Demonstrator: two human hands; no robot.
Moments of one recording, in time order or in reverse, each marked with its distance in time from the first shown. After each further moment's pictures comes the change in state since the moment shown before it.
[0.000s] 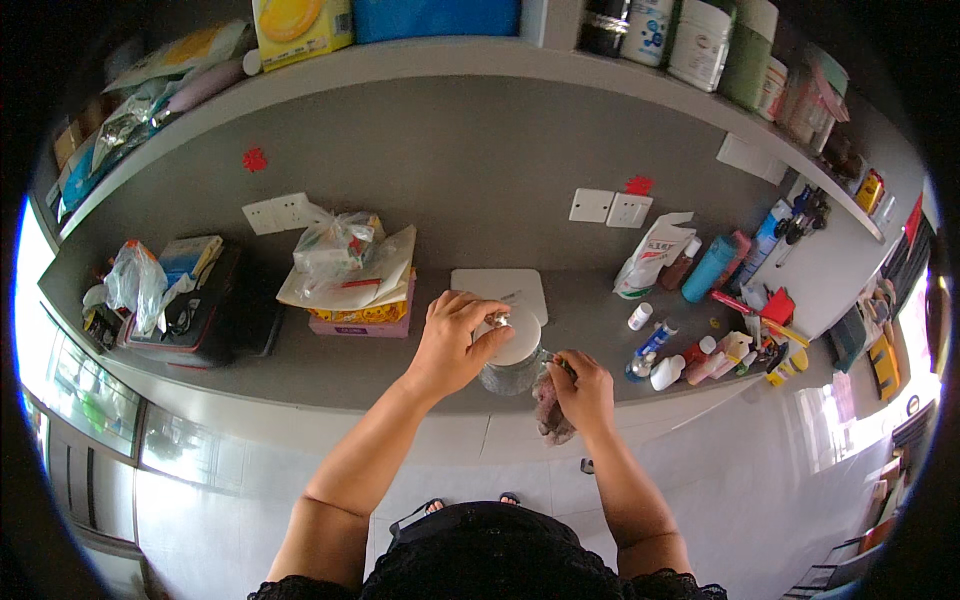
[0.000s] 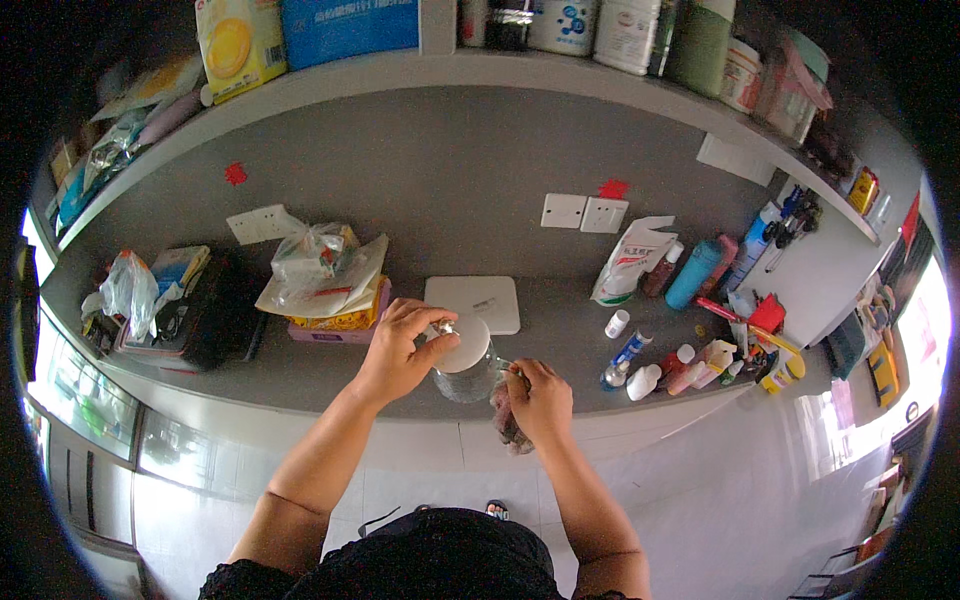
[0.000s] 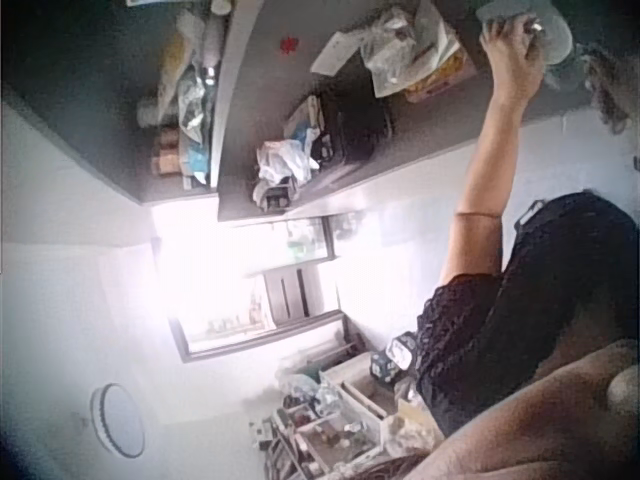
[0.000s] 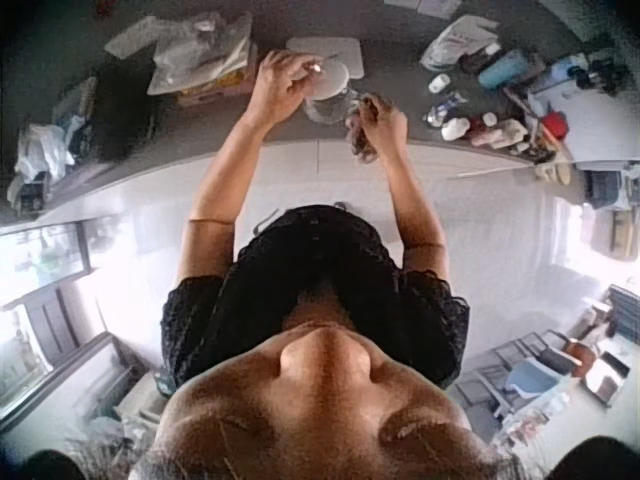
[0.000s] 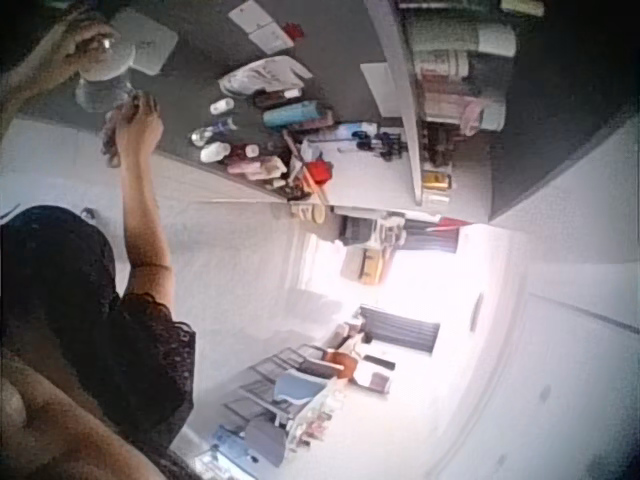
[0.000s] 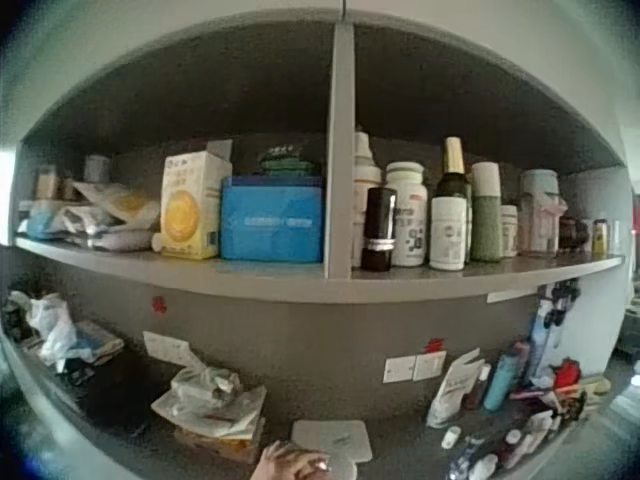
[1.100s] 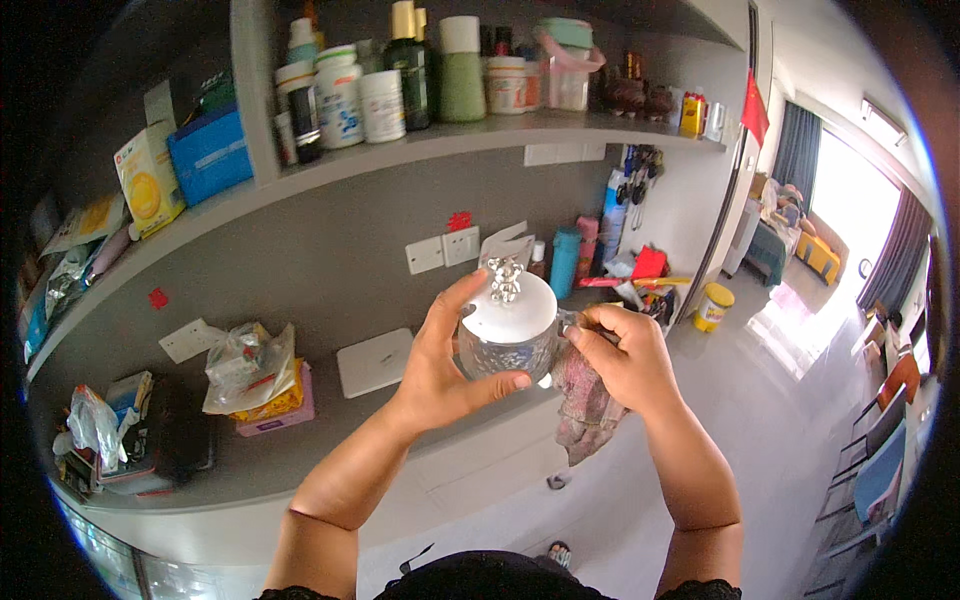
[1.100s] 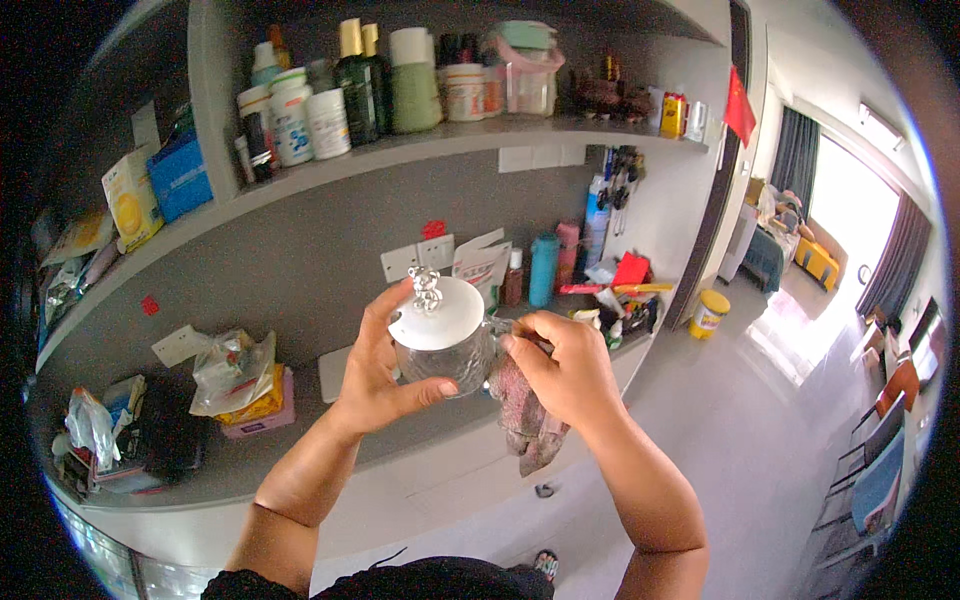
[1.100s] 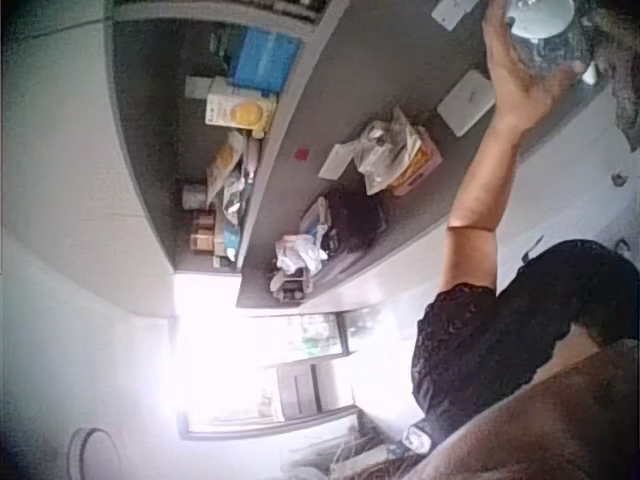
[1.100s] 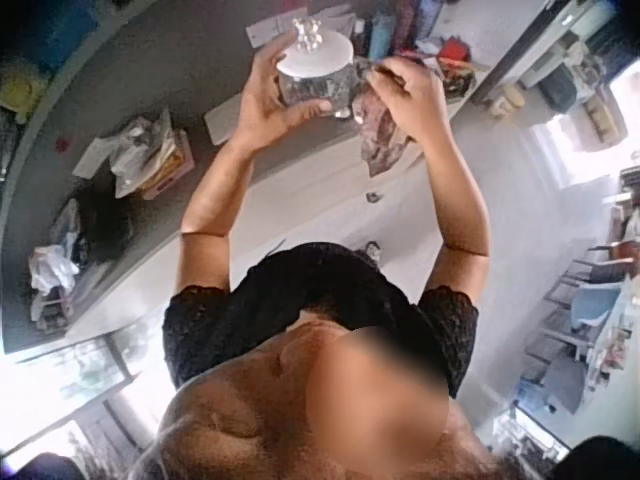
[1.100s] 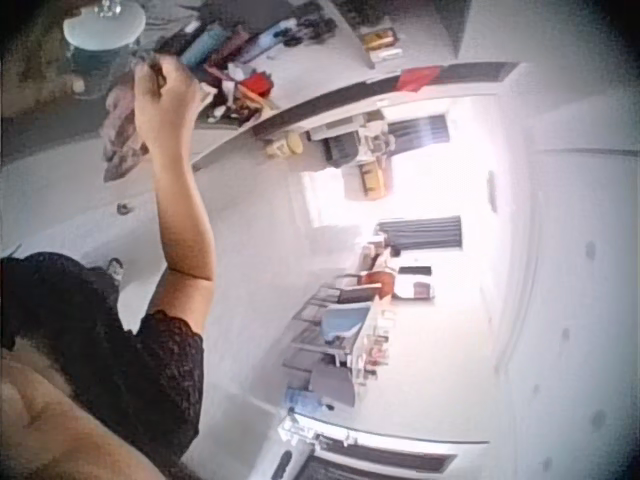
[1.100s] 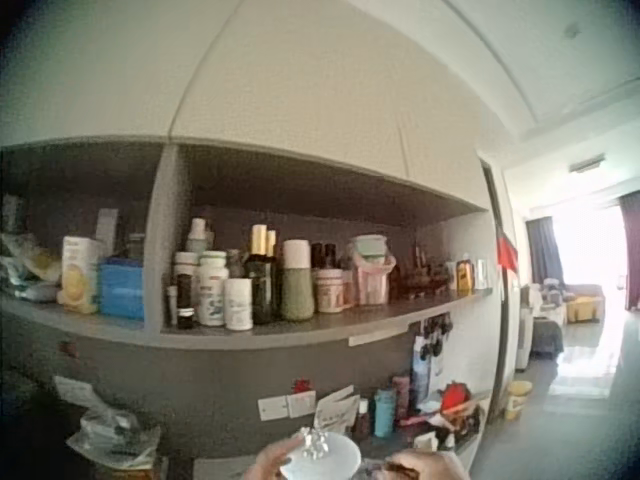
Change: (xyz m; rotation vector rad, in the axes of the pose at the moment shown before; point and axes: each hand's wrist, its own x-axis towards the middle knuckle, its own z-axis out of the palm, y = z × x) left_hand 0.056 0.176 0.077 -0.892 -0.201 0.330; right_hand -0.034 -0.041 -0.263 0.057 0.228 0.061
